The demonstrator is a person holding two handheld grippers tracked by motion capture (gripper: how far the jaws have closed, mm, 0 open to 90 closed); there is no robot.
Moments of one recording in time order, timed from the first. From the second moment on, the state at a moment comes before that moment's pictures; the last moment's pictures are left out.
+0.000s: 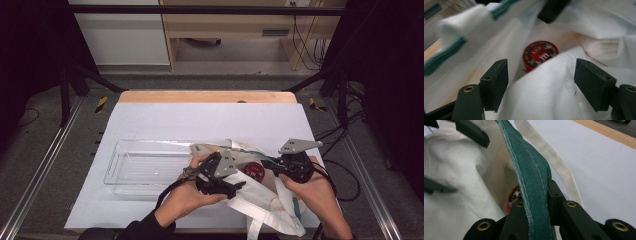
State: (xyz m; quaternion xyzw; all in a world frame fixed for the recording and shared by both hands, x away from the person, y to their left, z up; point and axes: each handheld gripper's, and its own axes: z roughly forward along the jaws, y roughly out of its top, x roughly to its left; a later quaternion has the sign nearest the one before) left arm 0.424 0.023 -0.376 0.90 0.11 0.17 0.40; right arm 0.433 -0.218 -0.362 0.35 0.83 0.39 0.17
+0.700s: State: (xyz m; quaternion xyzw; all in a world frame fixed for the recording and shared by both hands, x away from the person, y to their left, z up) left arm 0.396 0.033 -0.408 0.90 0.14 0.18 0.38; right arm 0.440 -0.218 -0.362 0.36 0.83 0.40 0.18
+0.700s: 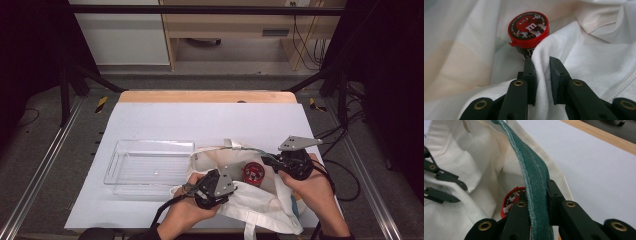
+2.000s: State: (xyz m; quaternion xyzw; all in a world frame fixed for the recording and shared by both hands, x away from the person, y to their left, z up) left arm 0.381 0.037 -0.450 0.90 0.14 0.16 0.37; right arm 0.537 -0.256 -0.438 0.47 0.80 0.33 0.20
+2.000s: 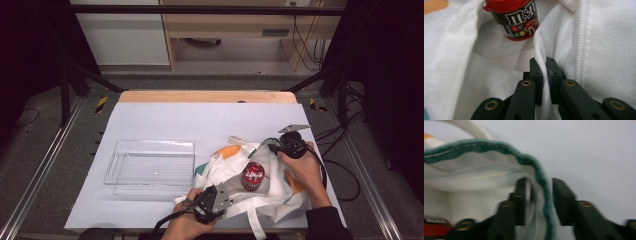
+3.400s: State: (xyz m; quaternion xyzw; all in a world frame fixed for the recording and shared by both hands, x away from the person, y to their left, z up) left arm 0.372 0.042 -0.444 0.90 0.15 0.17 0.37; right arm 0.519 -0.264 -0.435 0.48 0.78 0.29 0.27
